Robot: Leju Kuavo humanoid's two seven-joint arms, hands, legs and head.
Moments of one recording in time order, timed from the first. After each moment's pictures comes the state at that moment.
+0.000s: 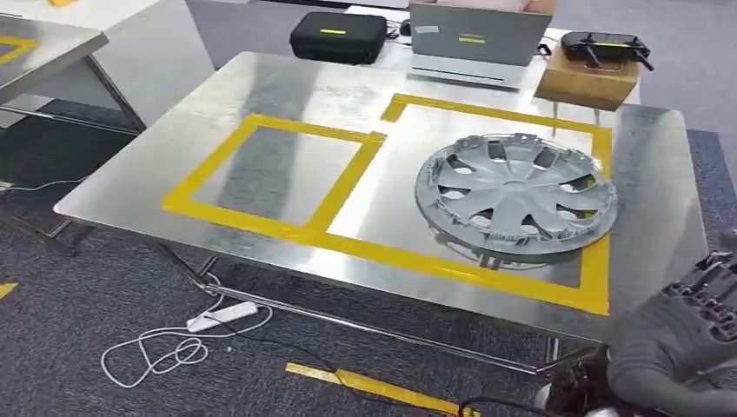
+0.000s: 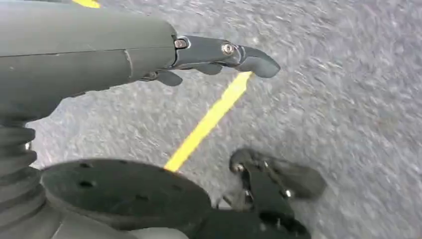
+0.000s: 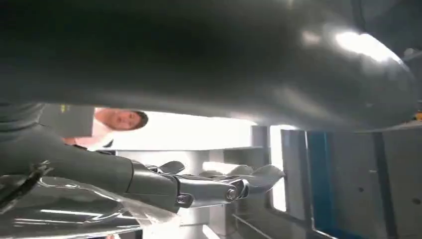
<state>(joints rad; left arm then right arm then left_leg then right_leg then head) -0.11 -0.28 1.33 -0.20 -0.95 0.43 -0.18 0.12 -0.09 0.45 -2.18 0.33 -0.69 -0.67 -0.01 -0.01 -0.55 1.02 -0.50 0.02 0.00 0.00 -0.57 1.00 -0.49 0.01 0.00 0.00</state>
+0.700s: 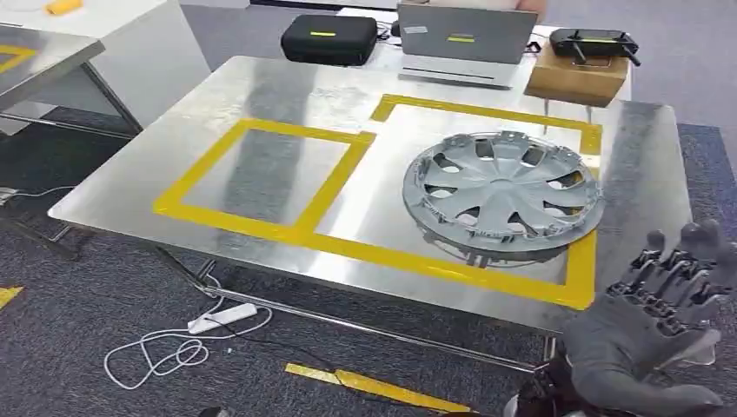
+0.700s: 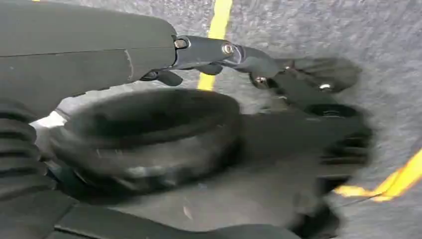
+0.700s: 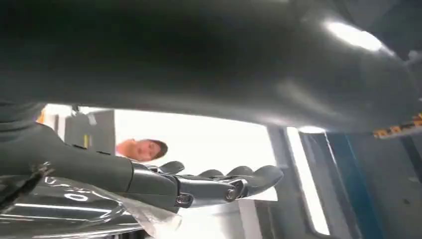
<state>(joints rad) -0.11 -0.16 1.29 -0.20 -1.06 -0.19 -0.03 0.11 -0.03 0.53 -2.12 0.25 -0.56 -0.67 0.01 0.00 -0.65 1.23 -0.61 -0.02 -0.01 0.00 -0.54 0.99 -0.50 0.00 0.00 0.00</state>
